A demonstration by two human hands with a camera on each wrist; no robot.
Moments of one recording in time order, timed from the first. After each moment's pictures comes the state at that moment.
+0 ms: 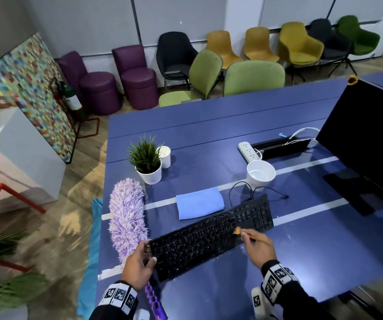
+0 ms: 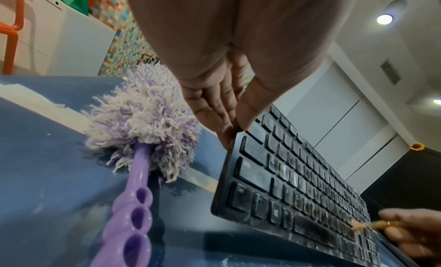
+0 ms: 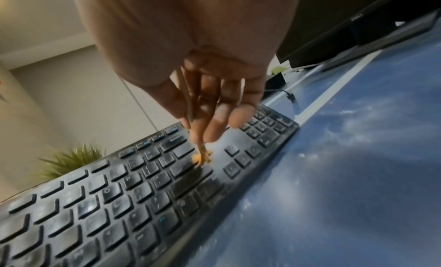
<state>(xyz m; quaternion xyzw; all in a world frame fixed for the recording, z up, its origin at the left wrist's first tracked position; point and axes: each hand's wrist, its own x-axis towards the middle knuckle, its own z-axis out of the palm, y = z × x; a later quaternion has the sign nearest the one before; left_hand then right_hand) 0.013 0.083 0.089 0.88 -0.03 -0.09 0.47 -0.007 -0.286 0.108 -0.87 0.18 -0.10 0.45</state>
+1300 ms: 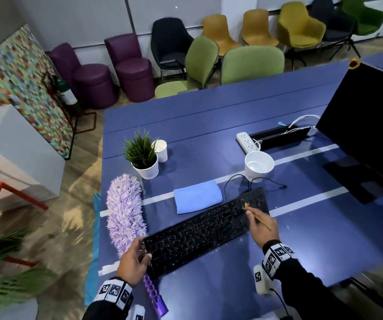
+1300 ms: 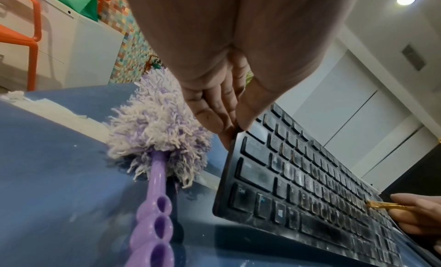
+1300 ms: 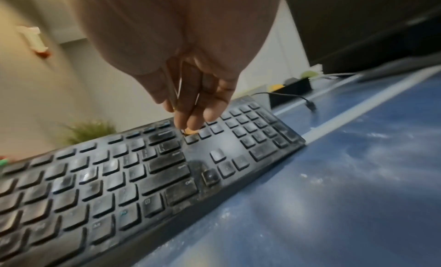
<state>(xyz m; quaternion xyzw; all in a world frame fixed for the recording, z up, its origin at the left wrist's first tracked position) 0.017 0.096 0.084 0.88 -0.03 -0.11 0.47 0.018 -0.314 0.107 -0.88 0.15 -0.16 0.42</state>
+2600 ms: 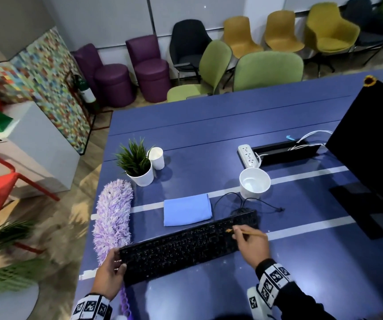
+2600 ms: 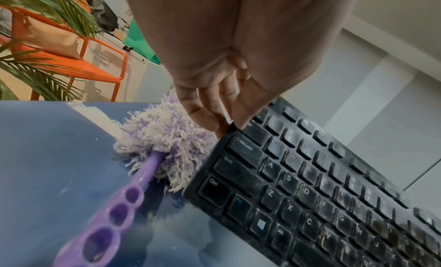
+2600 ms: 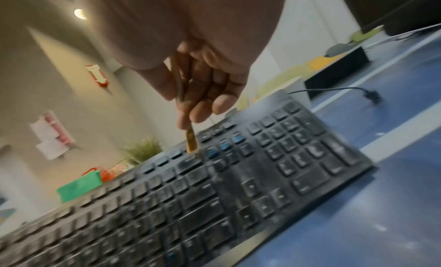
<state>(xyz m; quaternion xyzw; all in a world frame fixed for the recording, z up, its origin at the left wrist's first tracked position) 0.012 0.068 0.090 0.89 0.10 -0.03 0.43 0.044 -0.350 0.122 -0.85 0.12 -0.10 0.50</state>
